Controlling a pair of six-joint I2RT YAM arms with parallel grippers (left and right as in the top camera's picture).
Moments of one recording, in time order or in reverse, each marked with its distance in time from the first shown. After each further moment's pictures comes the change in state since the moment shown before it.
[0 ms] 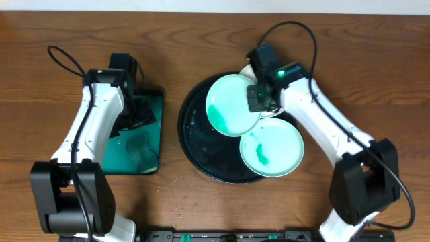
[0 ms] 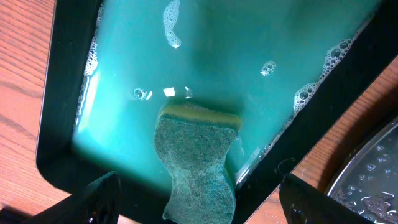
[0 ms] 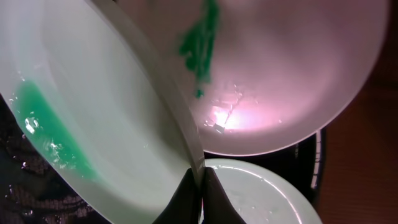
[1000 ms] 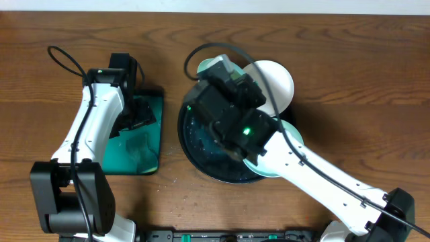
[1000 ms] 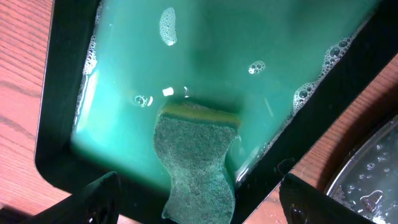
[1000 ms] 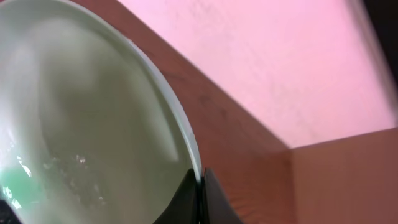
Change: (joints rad) left arm 0.000 0.000 0.000 -0.002 0.003 0.000; right arm 0.473 -0.229 -0.001 0.190 0.895 -0.390
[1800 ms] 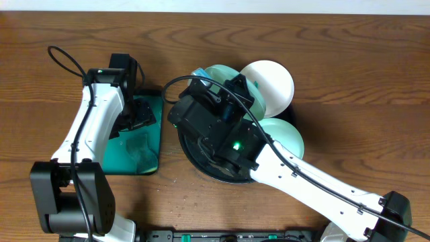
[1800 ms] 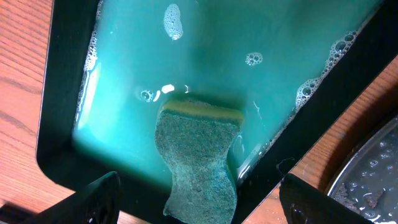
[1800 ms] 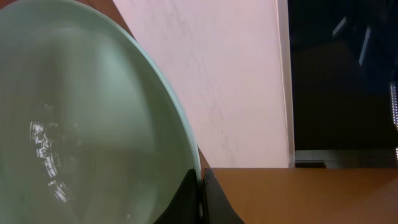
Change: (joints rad) left arm 0.000 0.000 0.000 -0.011 0.000 0.000; right arm 0.095 0.000 0.000 0.045 0.196 -0.412
